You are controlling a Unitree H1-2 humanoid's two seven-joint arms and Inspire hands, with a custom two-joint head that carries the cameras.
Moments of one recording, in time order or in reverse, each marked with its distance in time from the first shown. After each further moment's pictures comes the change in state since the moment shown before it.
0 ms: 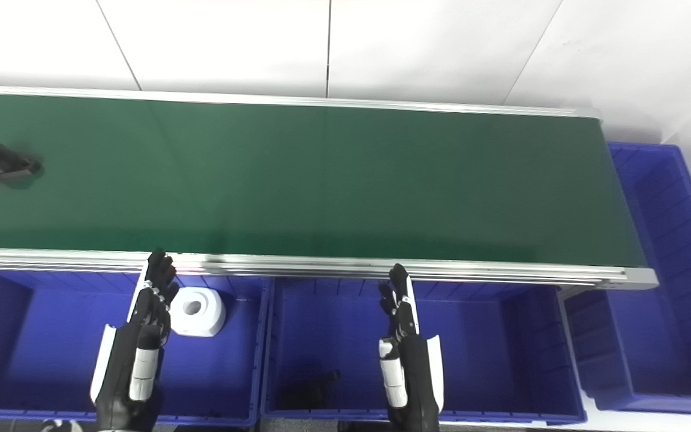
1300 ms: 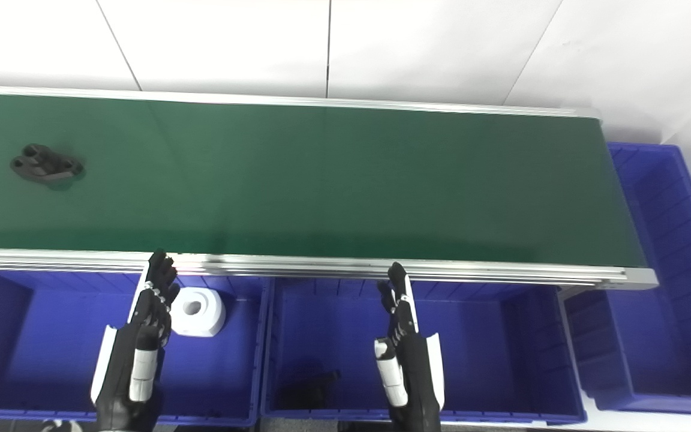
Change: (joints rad) left arm 0.000 0.006 -0.005 0.010 -0.012 -0.001 -0.001; right arm -0.005 -0.016 0.003 0.002 0.007 0.000 0.010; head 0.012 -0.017
